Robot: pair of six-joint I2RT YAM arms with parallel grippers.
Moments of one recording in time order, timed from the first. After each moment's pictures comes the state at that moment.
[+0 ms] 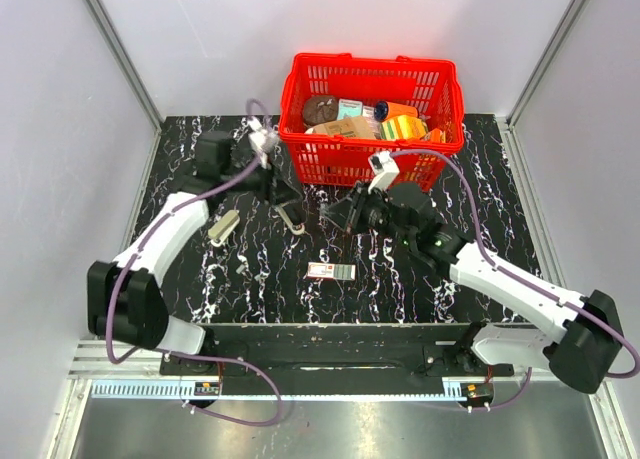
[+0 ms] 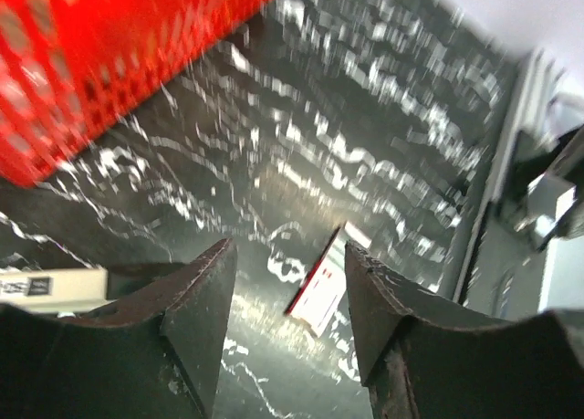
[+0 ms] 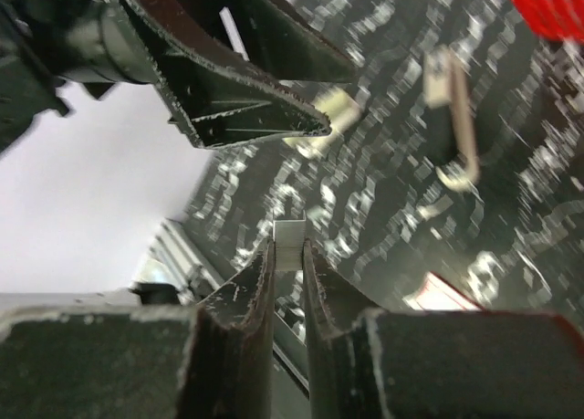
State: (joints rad) left arm -0.19 1.40 1.15 -0.22 0.95 -0.03; right arm 0.80 1.20 0.95 0.12 -0.12 0.73
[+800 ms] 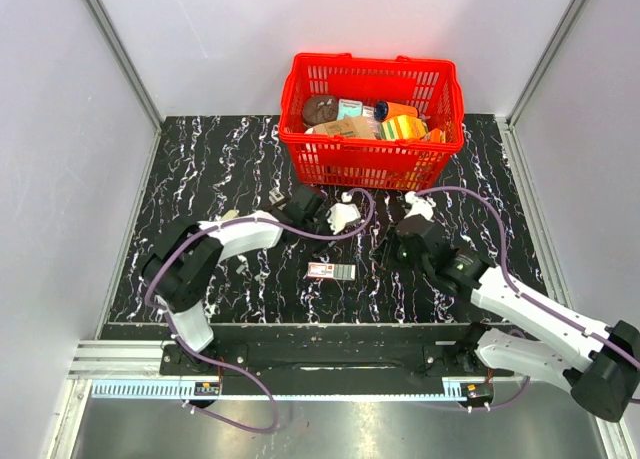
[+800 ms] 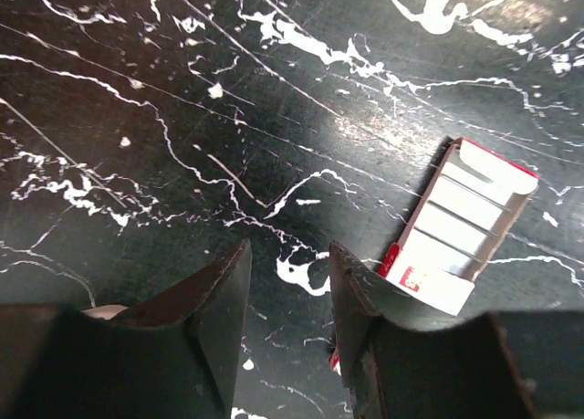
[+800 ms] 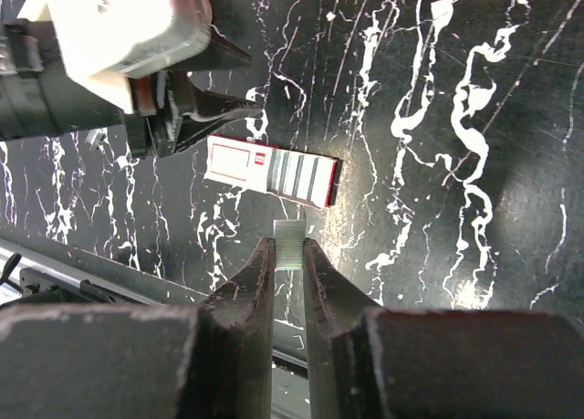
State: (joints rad) left arm -0.69 1.73 1.03 -0.19 0.33 0.39; right arm 0.80 0.99 0.74 -0.43 0.17 0.81
